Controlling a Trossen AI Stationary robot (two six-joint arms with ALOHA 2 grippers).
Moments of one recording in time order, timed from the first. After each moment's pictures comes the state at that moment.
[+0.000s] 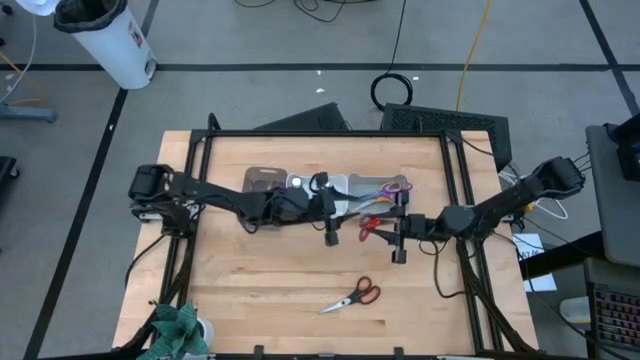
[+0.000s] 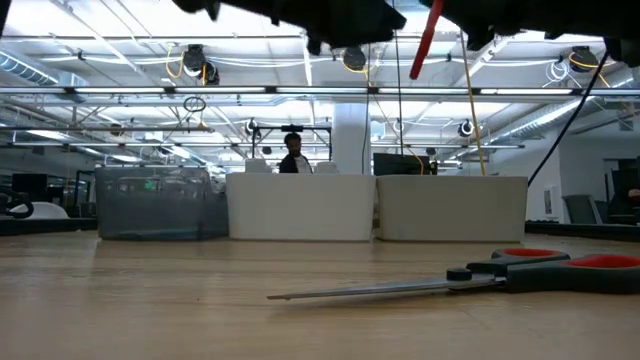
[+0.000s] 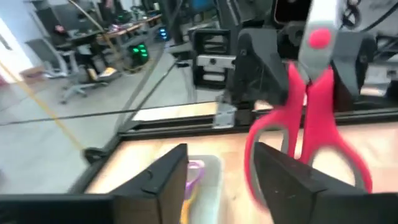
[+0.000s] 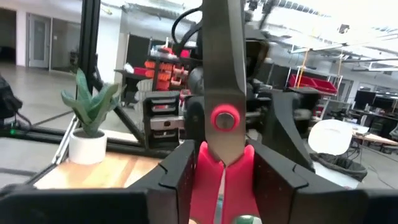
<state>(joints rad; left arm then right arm) -0.10 1.72 1.15 0.43 -0.26 0.16 0.35 1.14 0.35 1.02 0.39 -0.24</state>
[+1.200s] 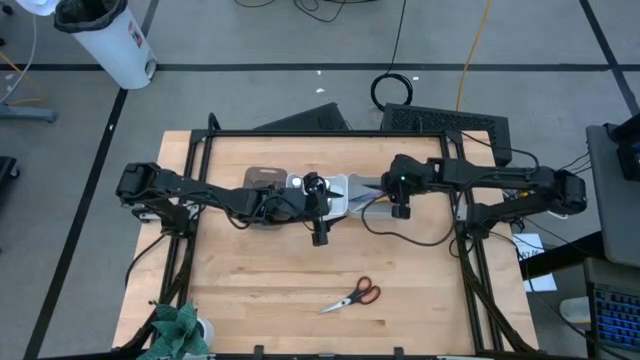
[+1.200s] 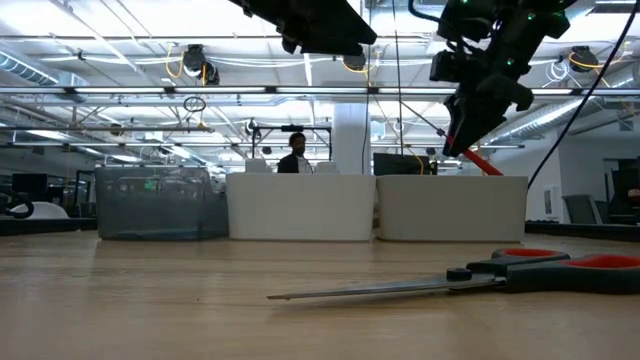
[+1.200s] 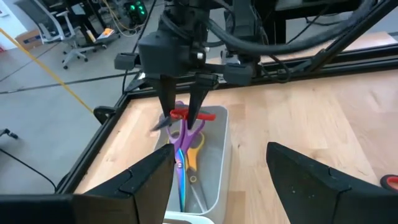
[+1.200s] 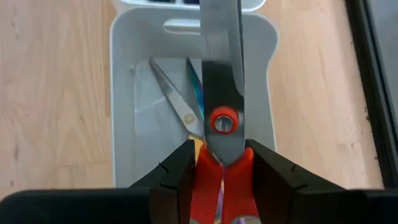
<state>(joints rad) -0.11 1.61 1.15 0.13 -0.32 0.14 -0.25 1.16 0.83 -0.63 0.10 -0.23</state>
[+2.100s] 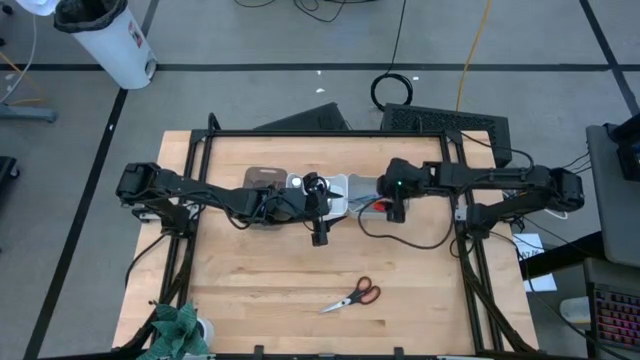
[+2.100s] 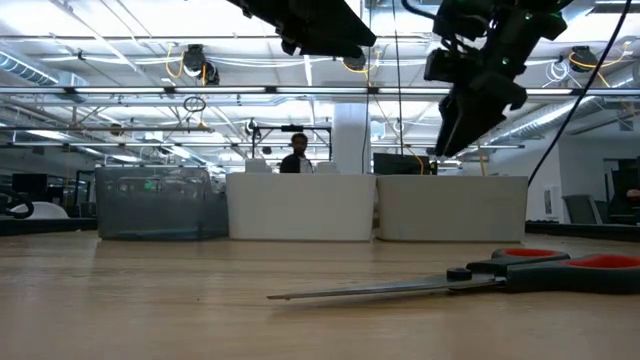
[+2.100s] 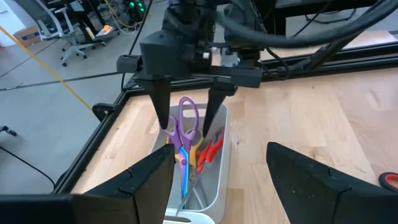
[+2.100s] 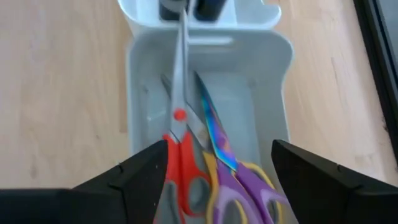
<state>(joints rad) -0.11 1.61 1.15 0.12 -0.32 0.13 -0.21 1.20 0.83 -0.58 0.10 -0.17</state>
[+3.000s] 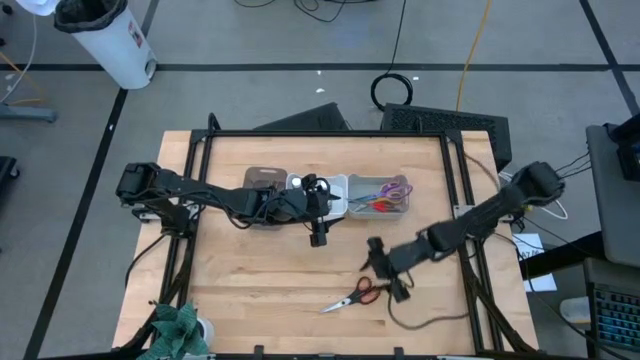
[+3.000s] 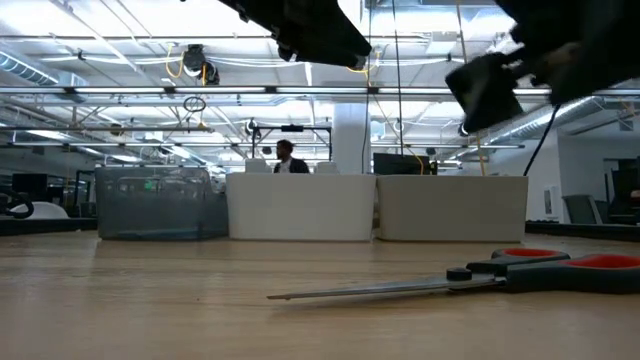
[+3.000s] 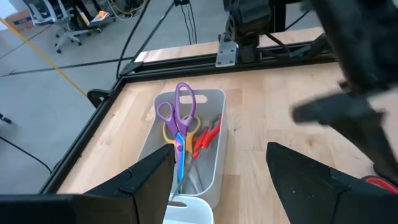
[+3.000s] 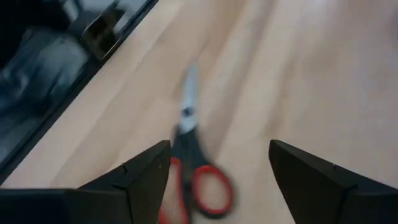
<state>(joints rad) -0.11 1.61 1.15 0.07 -0.31 0.10 0.44 1.41 0.67 0.11 0.00 0.07</state>
